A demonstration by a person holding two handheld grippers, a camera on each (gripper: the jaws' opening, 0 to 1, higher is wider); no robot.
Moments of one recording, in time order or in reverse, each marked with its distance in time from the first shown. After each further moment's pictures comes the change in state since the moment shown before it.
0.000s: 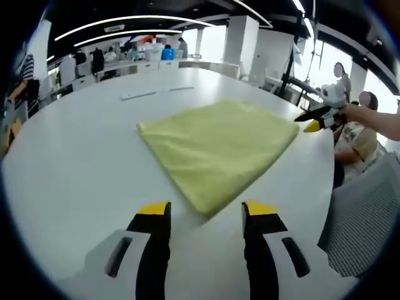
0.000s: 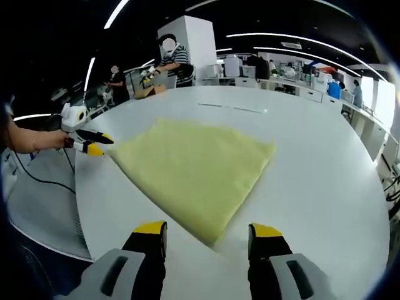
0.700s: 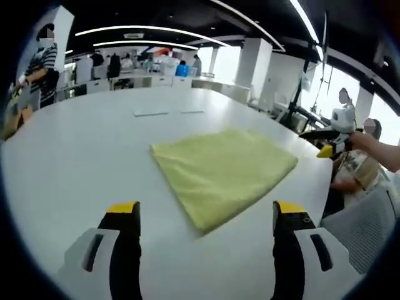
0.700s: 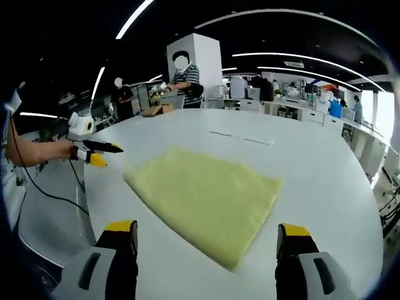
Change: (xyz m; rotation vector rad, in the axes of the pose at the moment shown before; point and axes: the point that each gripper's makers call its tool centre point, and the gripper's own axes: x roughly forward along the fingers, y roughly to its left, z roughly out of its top) left arm -0.032 0.003 0.034 -0.089 -0.128 0.038; right arm -0.024 0.032 0.050 -0.033 -0.150 0.011
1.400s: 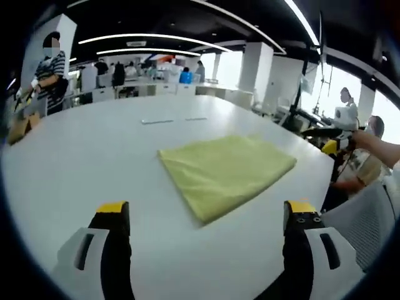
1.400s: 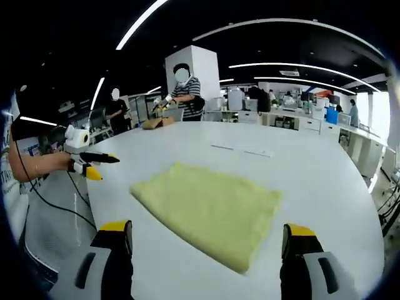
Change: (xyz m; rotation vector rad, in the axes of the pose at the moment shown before) left arm -0.028 -0.005 -0.005 0.042 -0.022 0.059; right arm -0.009 0.013 0.010 0.016 -0.069 -0.021
